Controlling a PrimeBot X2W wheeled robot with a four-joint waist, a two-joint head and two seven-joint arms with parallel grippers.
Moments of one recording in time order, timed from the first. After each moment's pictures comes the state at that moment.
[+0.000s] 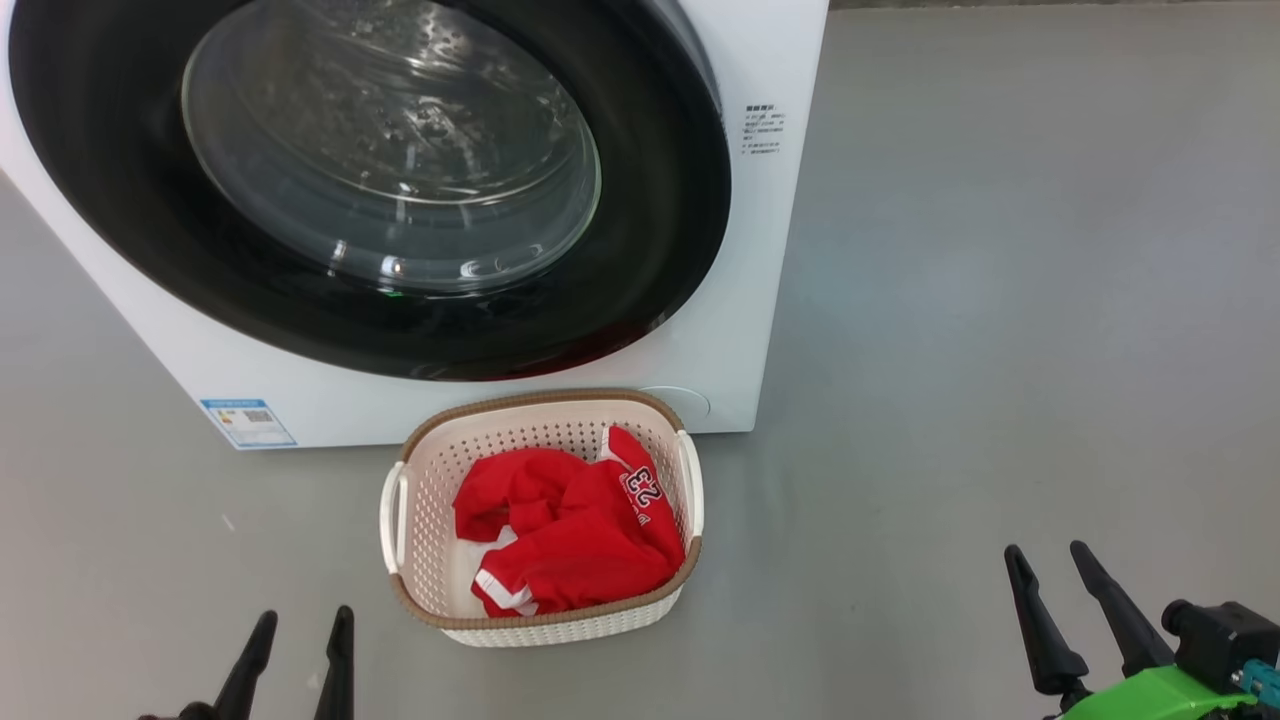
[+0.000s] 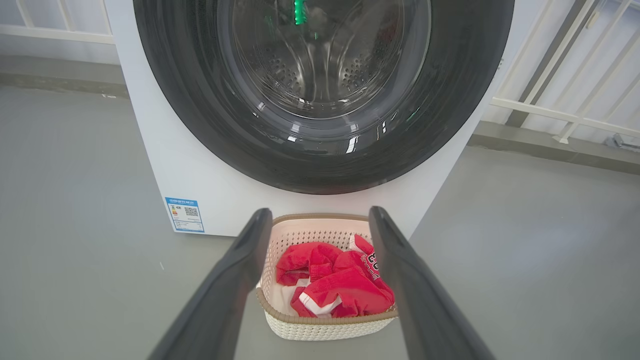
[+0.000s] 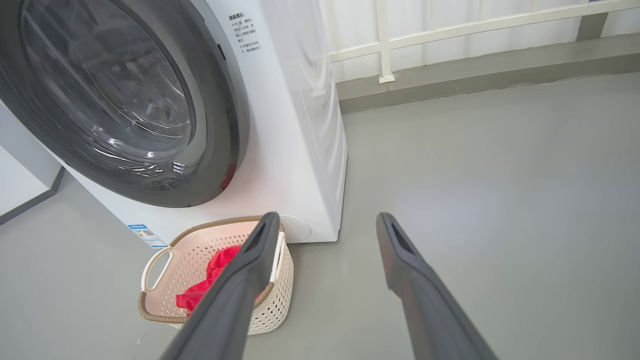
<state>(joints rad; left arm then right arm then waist) 0.05 0.11 0.02 0.25 -0.33 -0.13 -0.25 0.02 -0.18 0.06 0.34 0.52 0.13 -0.26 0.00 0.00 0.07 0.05</state>
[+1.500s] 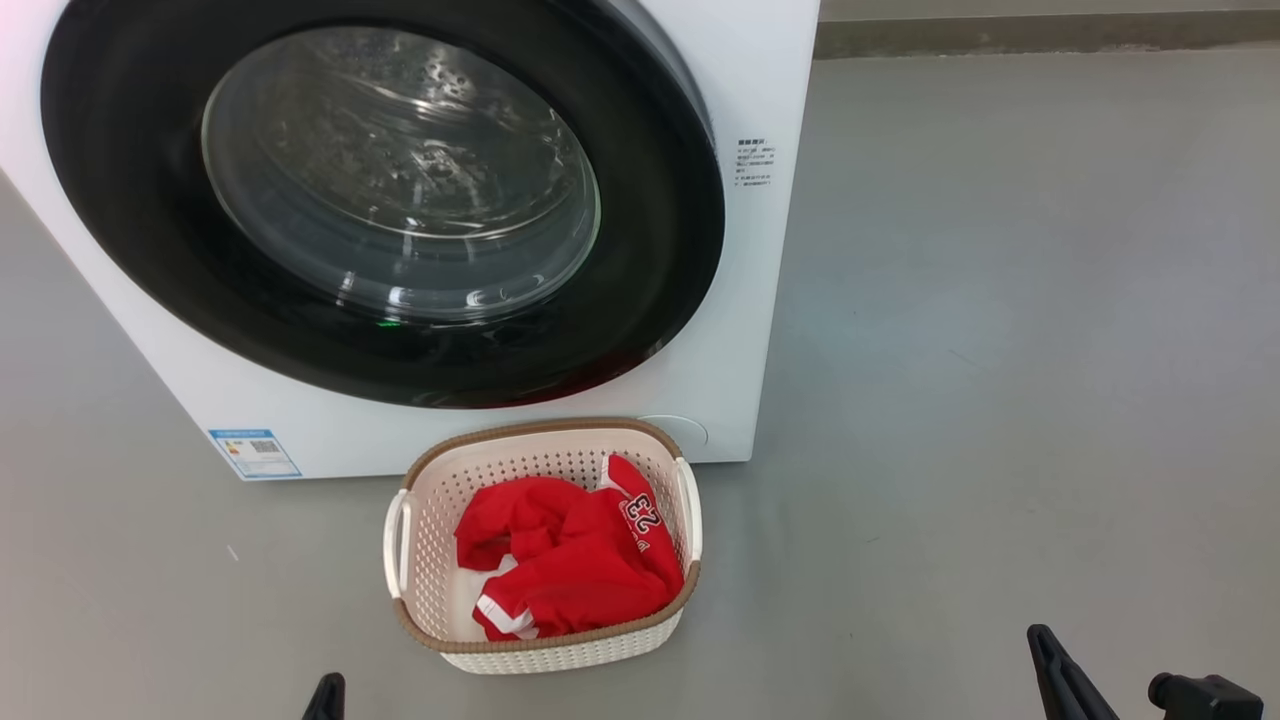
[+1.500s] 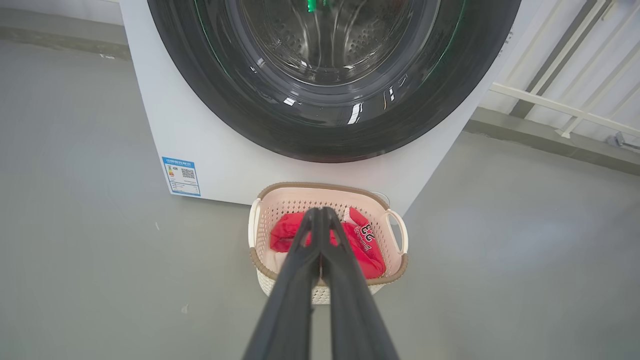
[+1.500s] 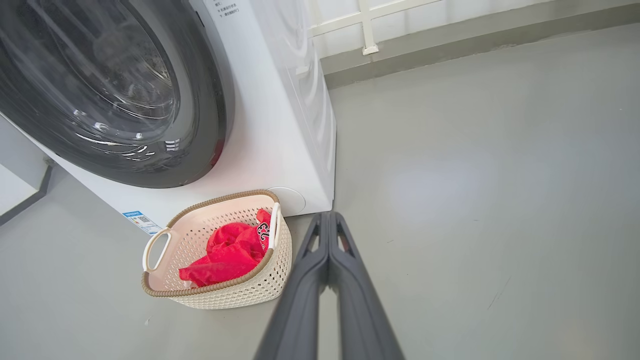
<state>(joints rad) 0.10 0.07 0.01 0.31 -0.35 -0.12 -0.24 0.12 -0.11 0.02 0.38 0.50 0.13 -0.25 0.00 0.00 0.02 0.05</state>
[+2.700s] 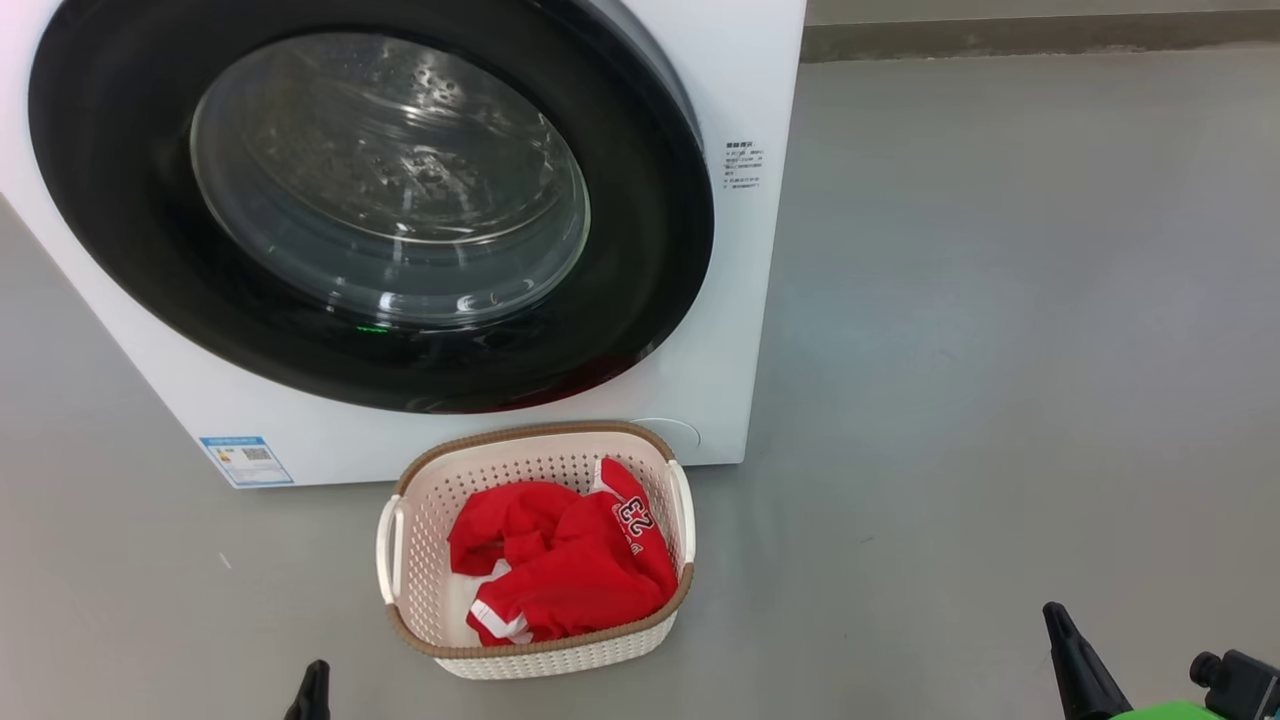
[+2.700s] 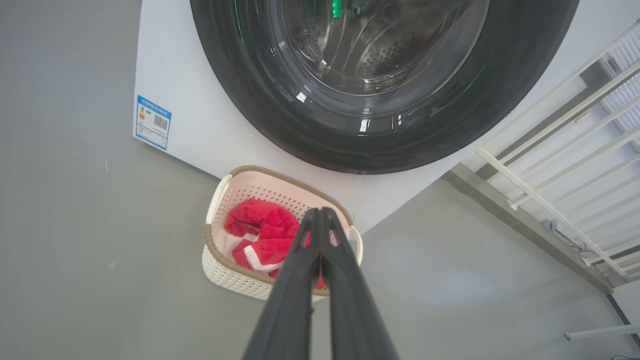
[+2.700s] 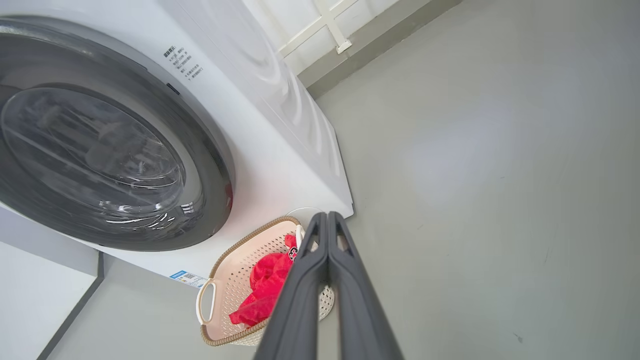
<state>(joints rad) 0.08 0.07 0.03 0.31 -0.71 -0.12 -0.14 0.10 -0.09 -0.02 0.36 0.82 0.13 -0.14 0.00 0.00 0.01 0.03</state>
